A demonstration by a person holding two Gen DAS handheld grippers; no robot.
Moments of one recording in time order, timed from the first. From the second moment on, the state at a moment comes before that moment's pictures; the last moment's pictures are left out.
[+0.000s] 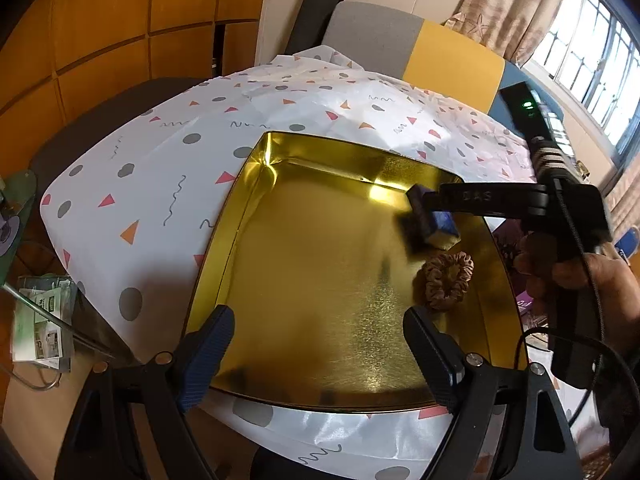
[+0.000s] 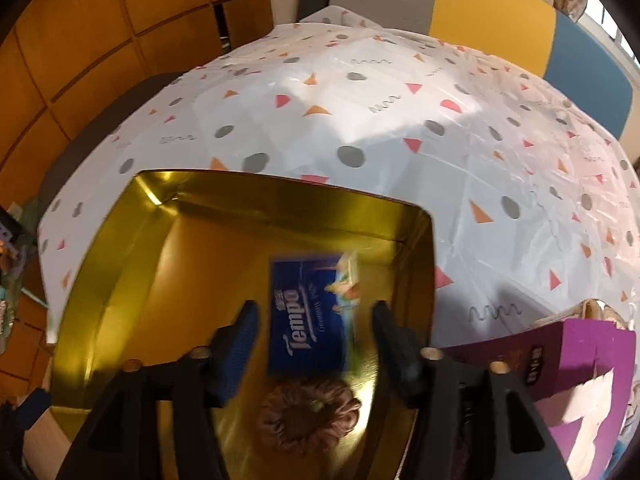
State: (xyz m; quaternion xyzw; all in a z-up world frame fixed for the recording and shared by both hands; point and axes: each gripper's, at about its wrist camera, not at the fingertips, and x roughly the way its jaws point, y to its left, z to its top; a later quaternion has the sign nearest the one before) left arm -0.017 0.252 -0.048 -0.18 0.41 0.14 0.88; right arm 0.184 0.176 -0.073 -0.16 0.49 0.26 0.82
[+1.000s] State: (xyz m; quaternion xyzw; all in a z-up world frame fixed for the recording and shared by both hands) left arm -0.016 0.217 -0.033 -0.14 0.41 0.13 0.89; right arm 0.075 0.080 0.023 -0.12 0.31 0.29 0.90
